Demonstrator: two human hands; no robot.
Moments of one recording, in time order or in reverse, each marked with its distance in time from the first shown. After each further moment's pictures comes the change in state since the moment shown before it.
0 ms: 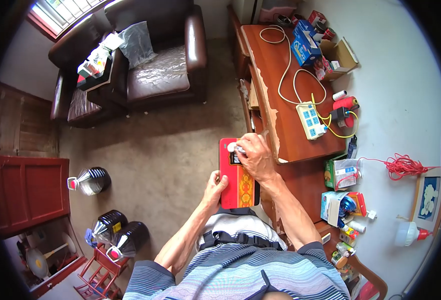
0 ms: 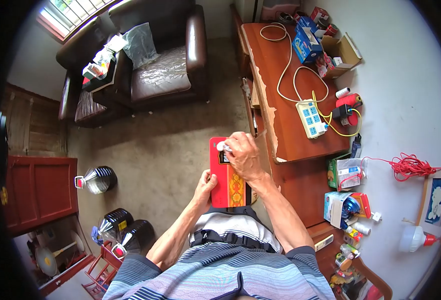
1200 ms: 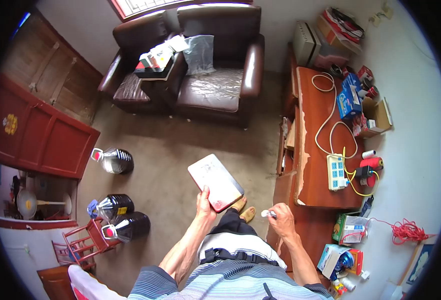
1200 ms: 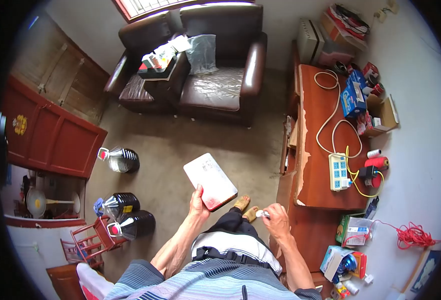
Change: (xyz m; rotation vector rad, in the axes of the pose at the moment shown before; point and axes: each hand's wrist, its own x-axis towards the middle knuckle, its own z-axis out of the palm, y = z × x) left_hand 0.004 -0.001 -0.079 -0.470 0.642 0.337; right_hand -0.120 0.042 -0.012 0.094 -0.376 0.153
